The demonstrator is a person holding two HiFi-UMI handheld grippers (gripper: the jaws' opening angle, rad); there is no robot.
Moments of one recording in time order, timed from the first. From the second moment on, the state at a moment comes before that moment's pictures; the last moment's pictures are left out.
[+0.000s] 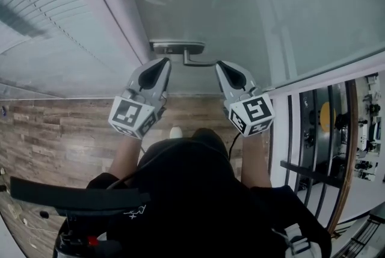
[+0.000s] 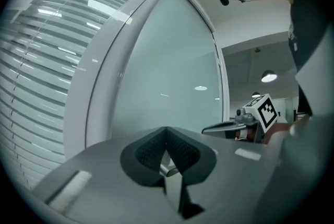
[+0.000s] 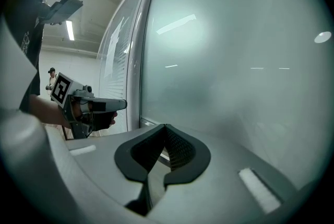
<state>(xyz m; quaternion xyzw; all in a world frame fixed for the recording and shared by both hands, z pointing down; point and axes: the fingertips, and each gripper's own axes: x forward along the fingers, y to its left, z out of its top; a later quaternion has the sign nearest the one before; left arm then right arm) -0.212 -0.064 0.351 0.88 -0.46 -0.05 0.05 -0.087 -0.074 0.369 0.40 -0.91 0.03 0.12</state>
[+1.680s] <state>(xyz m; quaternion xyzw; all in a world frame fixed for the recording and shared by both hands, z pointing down) -0.198 -0.066 0.378 0.84 -0.54 -0.03 0.08 -0.109 -0.099 0.474 0.25 -0.83 -0.30 0.40</state>
